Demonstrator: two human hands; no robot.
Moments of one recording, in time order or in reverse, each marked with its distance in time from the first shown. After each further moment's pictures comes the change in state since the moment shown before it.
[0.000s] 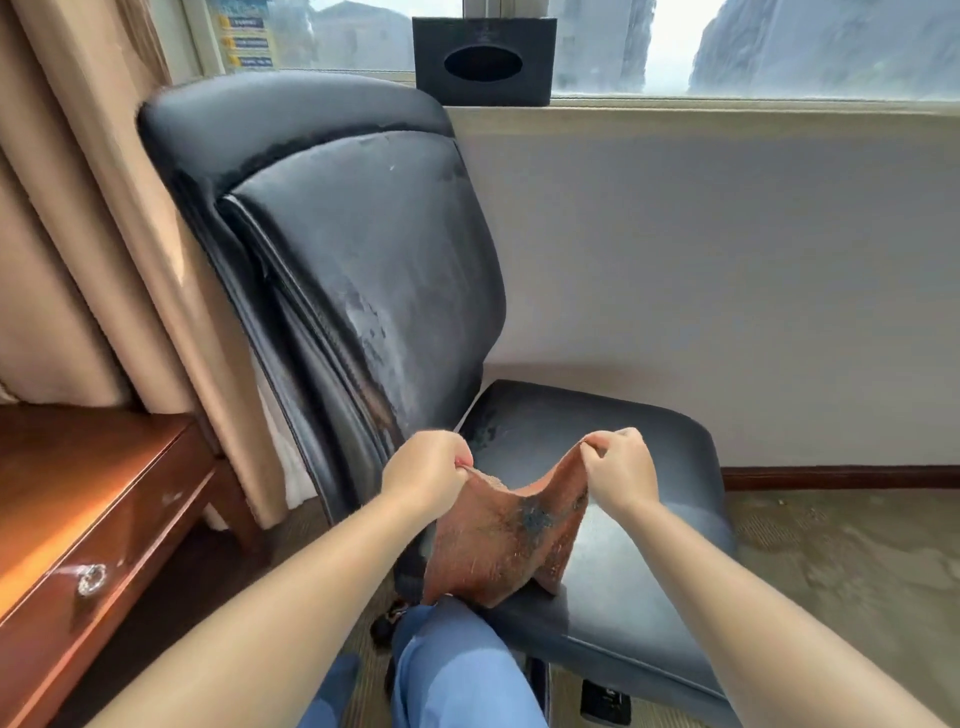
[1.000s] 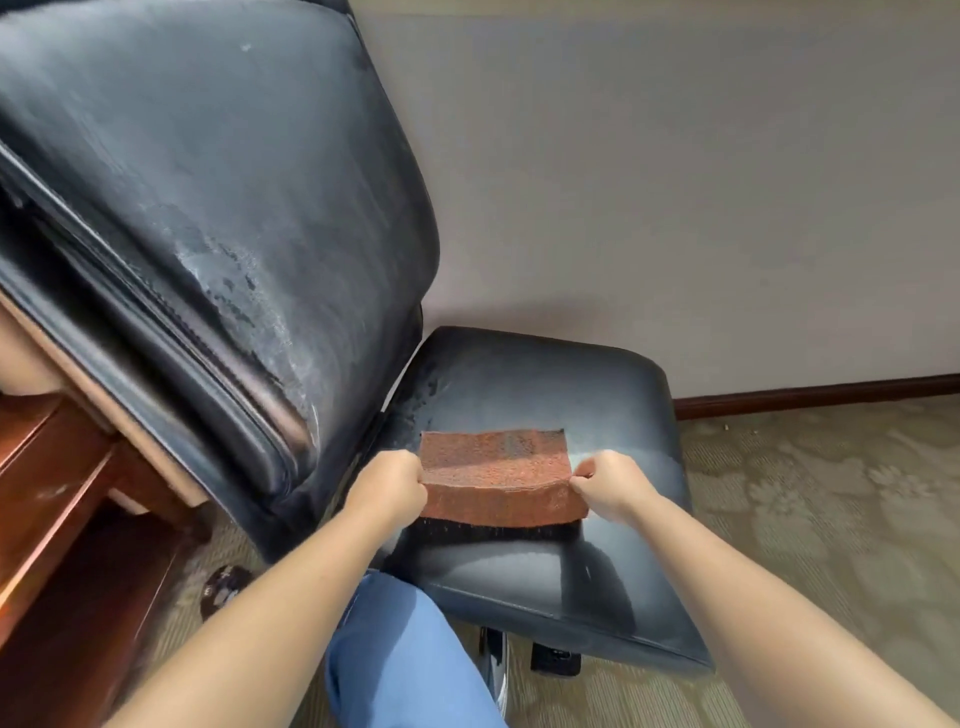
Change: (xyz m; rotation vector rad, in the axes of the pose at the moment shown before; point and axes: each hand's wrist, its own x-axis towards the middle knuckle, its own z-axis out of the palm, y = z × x) left_hand 0.040 -0.022 0.111 0.125 -0.286 -0.101; right_hand 0.020 0.104 0.011 -0.263 -0.427 0.194
